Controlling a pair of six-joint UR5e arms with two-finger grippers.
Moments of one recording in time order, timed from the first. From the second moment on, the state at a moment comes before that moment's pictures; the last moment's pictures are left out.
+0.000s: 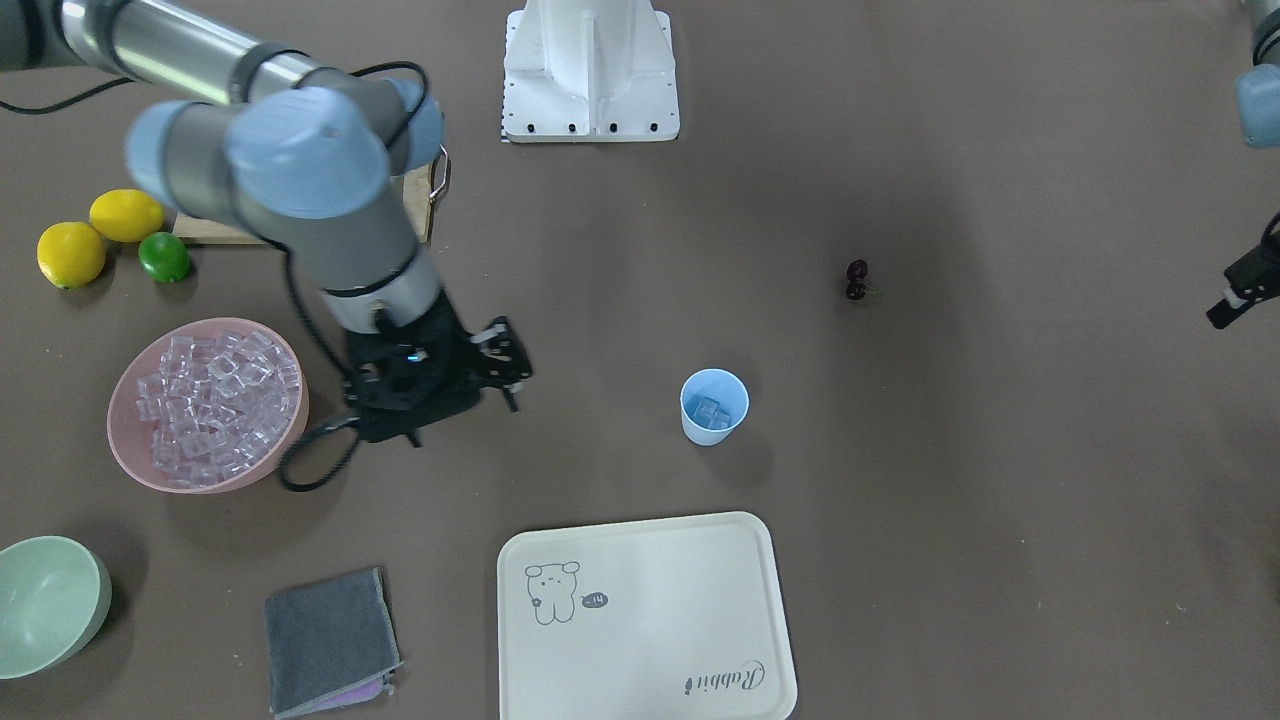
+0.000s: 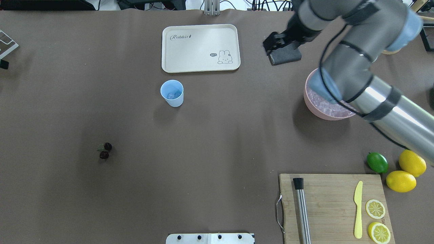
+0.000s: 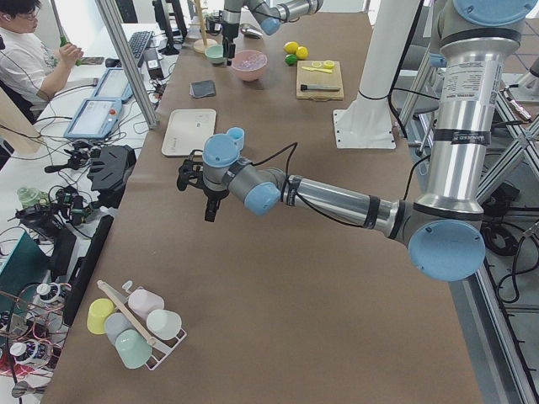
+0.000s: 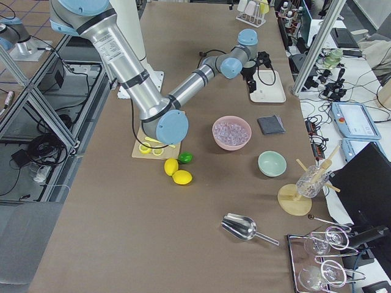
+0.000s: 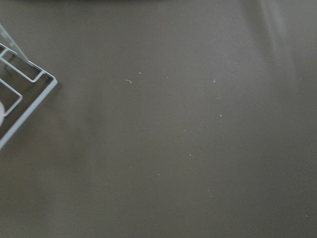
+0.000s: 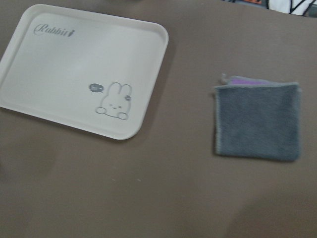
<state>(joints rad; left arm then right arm) -1.29 -1.65 -1.75 -2.03 -2.38 -0.58 1.02 -1.02 1.67 -1.40 2.19 0.61</state>
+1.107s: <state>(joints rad) -0.78 -1.77 -1.88 -2.02 -2.03 -0.87 1.55 -1.72 1.76 -1.41 2.42 -0.12</state>
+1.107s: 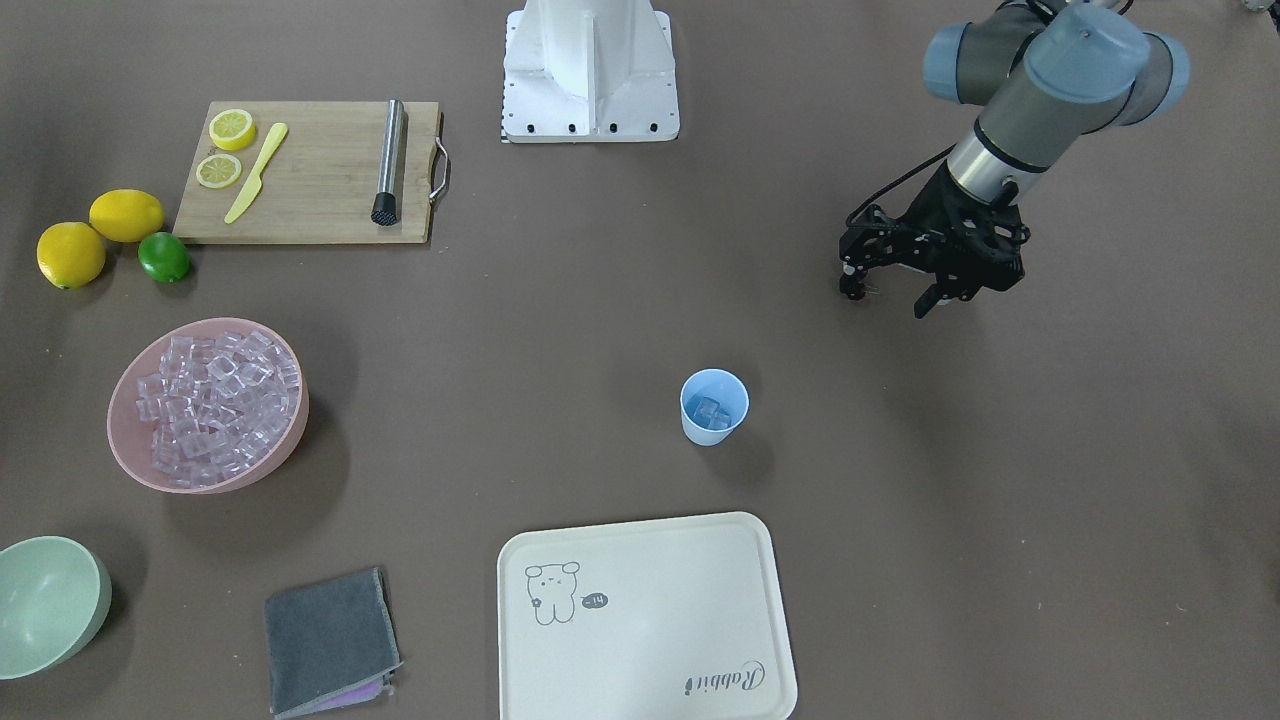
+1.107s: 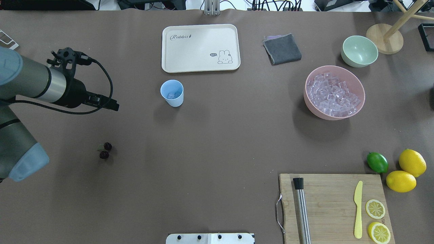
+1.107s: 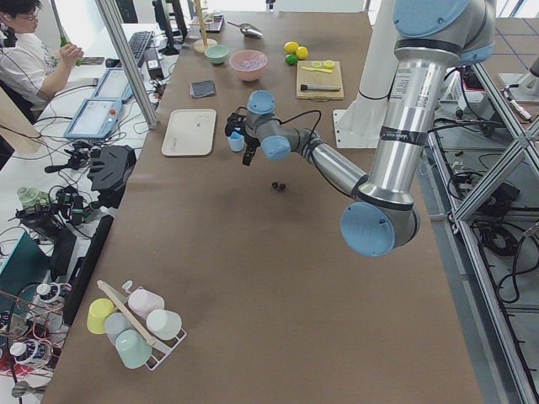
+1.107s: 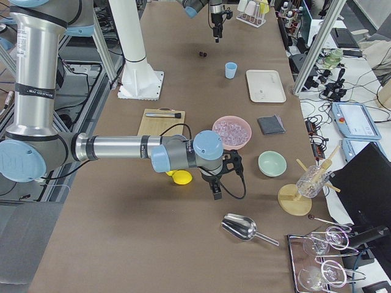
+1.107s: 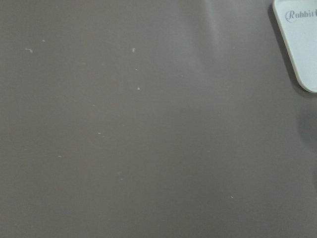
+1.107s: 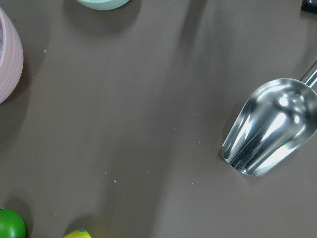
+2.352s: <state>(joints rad) -0.56 -1.65 -1.87 -2.03 -1.83 -0.99 1.56 -1.71 1.78 -1.43 2.41 -0.12</state>
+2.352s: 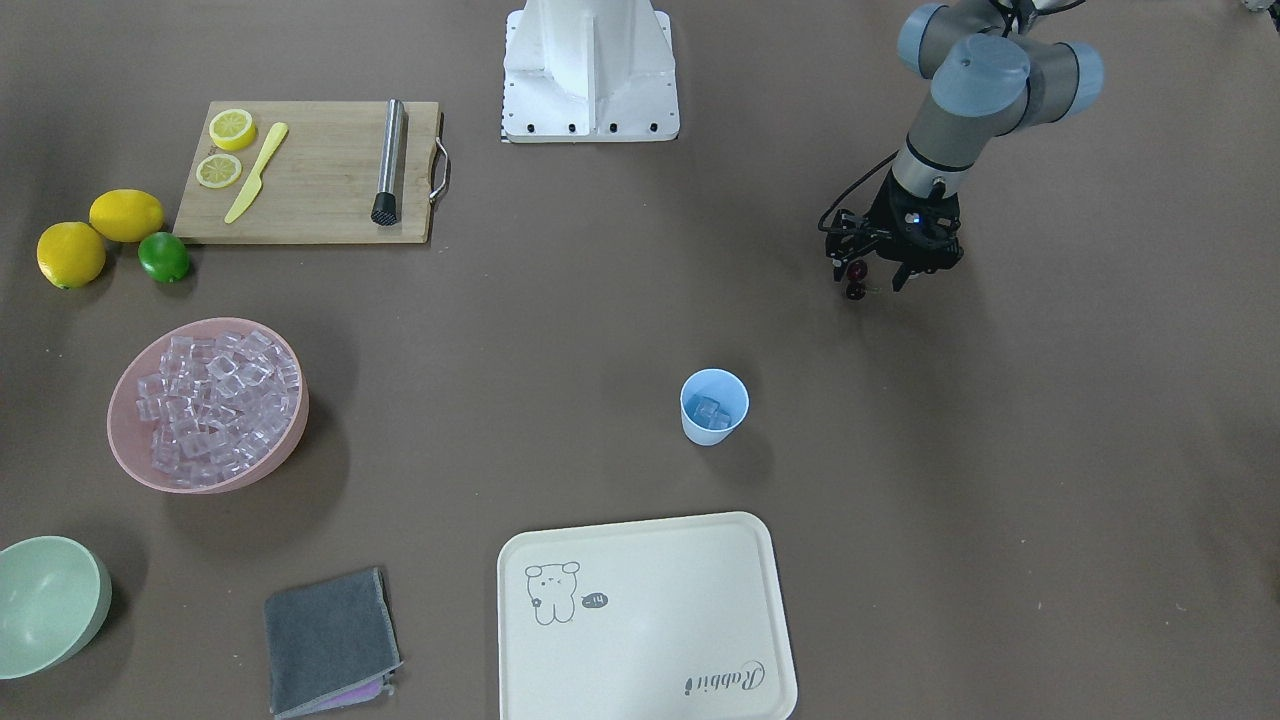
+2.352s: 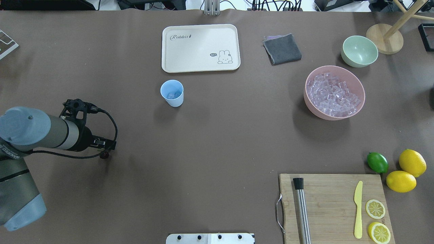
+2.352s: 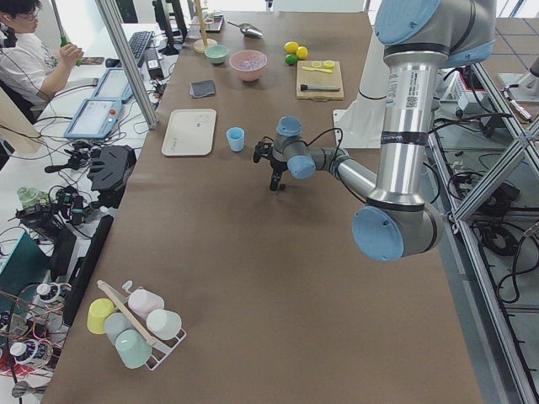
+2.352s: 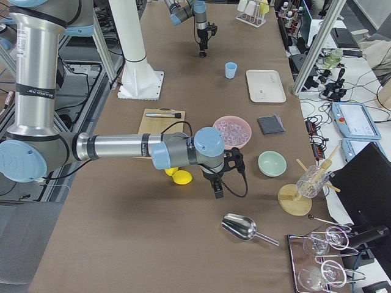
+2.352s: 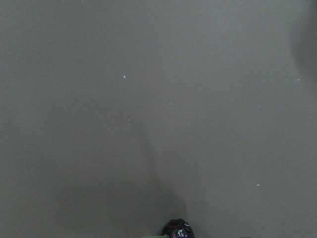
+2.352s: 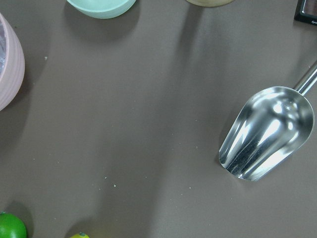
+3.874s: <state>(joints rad) -0.56 -1.65 -1.88 -2.03 -1.81 -0.99 1.56 -1.71 1.78 -1.42 2.42 -0.12</state>
